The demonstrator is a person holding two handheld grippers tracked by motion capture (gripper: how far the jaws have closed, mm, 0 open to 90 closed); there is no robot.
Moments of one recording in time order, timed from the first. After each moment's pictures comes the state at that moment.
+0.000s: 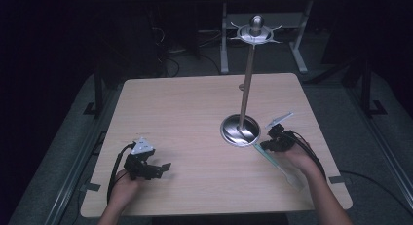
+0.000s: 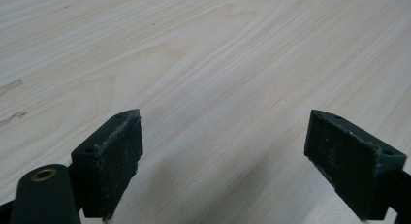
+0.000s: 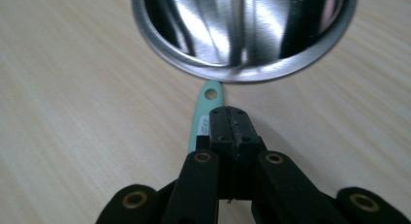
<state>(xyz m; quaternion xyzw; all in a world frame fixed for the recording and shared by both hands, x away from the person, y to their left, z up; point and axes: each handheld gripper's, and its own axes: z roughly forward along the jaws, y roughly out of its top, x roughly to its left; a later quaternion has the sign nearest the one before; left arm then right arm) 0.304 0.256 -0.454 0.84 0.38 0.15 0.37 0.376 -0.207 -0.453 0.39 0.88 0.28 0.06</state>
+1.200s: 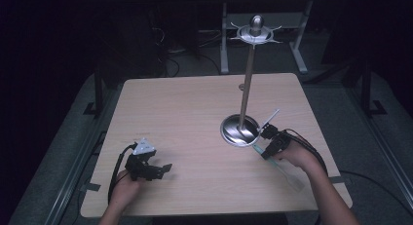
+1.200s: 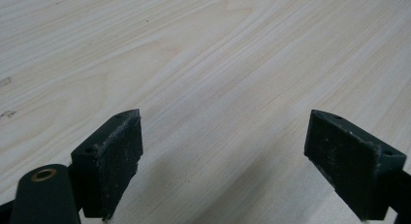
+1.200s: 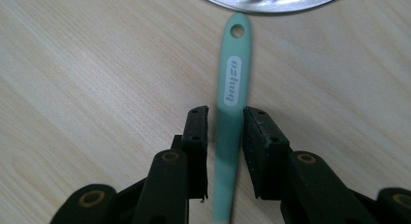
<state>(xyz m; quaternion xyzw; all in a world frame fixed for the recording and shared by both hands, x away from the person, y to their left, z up) 0.303 0.252 -0.455 0.84 0.38 0.14 0.36 0.376 -0.183 -0.436 0.42 0.90 0.12 -0.01</state>
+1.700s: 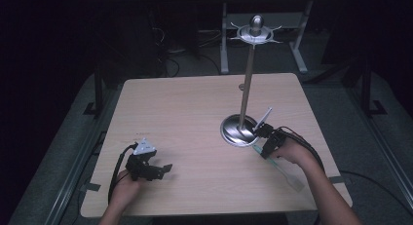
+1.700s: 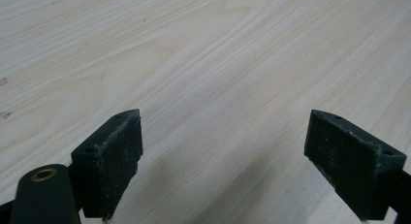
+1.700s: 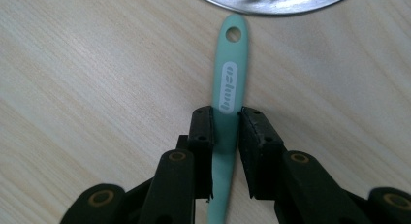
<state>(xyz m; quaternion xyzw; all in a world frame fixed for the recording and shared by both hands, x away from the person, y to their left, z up) 0.303 0.251 -0.455 0.84 0.38 0.14 0.37 0.386 -0.171 -0.437 0.42 0.90 0.07 -0.01</state>
